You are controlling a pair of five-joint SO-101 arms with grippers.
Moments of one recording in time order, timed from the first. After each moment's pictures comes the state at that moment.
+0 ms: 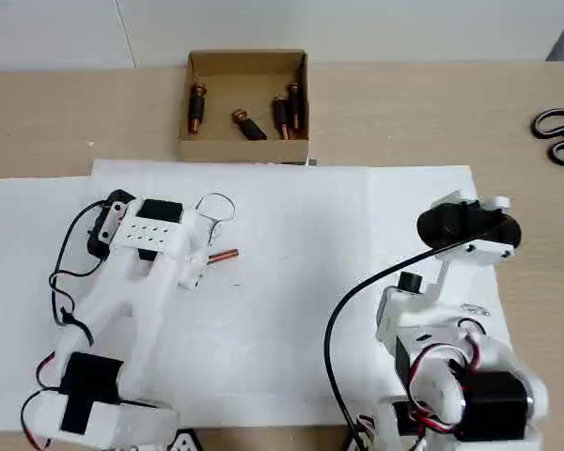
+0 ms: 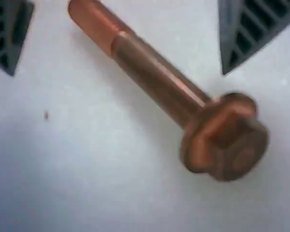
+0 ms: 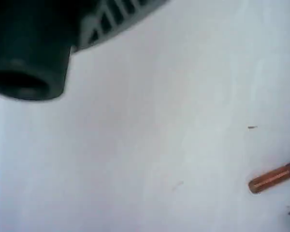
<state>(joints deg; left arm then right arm) 5.8 -3.2 31.2 67.6 86.0 -5.6 -70.7 34.6 96.6 -15.3</state>
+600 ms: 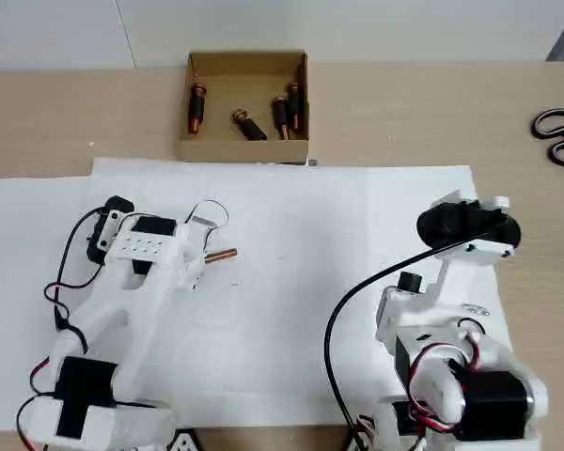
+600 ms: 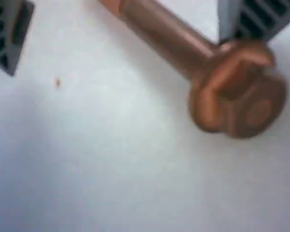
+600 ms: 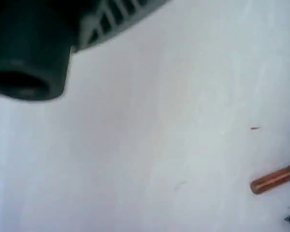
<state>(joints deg) 3.3 -3.6 39.6 54.8 83.8 -5.6 -70.7 34.6 96.6 -15.3</state>
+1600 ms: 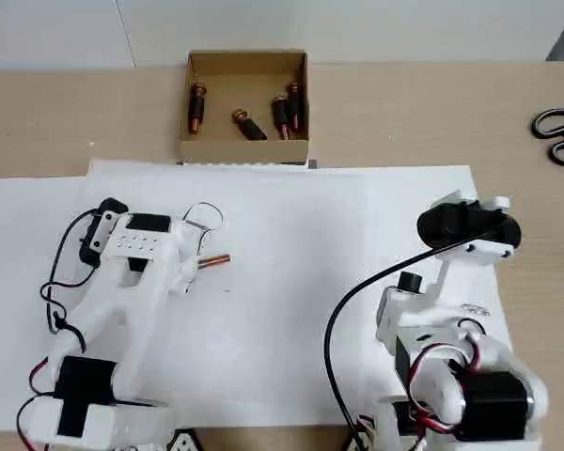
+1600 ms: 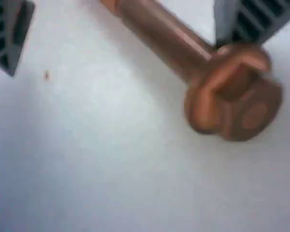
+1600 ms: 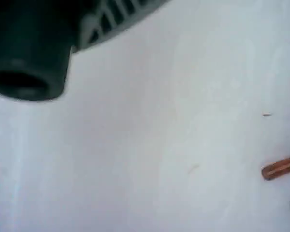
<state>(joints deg) 2.3 -3.5 37.6 62.5 82.3 -5.6 -70.7 34.6 96.6 -15.3</state>
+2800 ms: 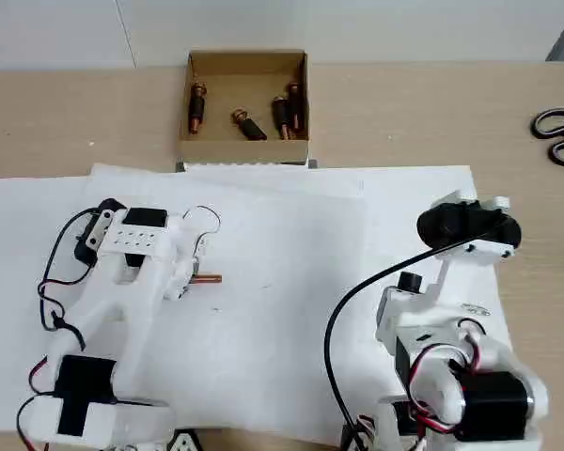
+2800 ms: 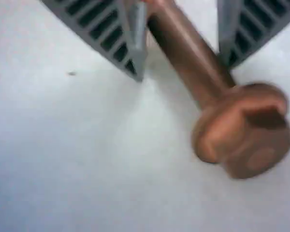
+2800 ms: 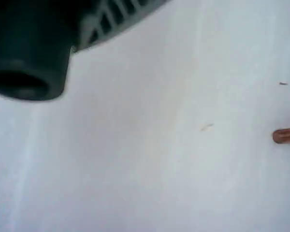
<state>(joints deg) 1.7 -3.4 35.4 68.7 78.8 -5.6 -70.7 34.6 96.6 -15.3</state>
